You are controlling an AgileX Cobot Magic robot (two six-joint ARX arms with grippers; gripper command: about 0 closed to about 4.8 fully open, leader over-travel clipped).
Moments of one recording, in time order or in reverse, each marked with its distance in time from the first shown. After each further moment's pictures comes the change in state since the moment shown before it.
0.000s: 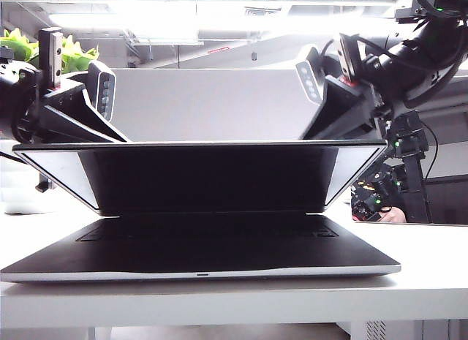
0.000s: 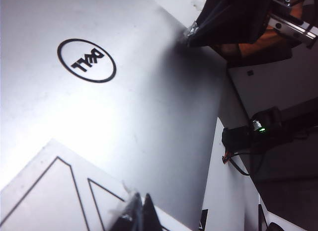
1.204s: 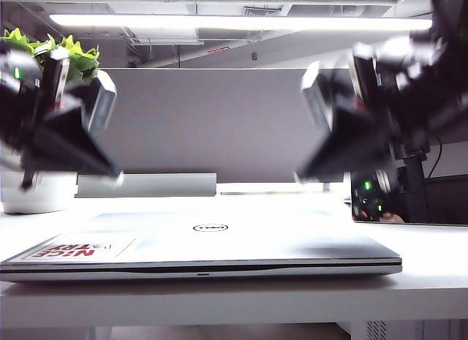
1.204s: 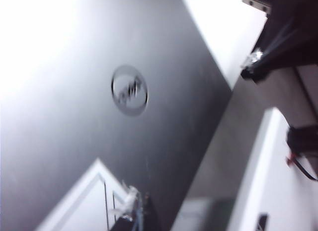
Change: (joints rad) left arm -0.002 -0.054 -0.003 0.043 -0.220 -0.007; right arm 0.023 -0.091 -0.209 0.192 -0.042 0.094
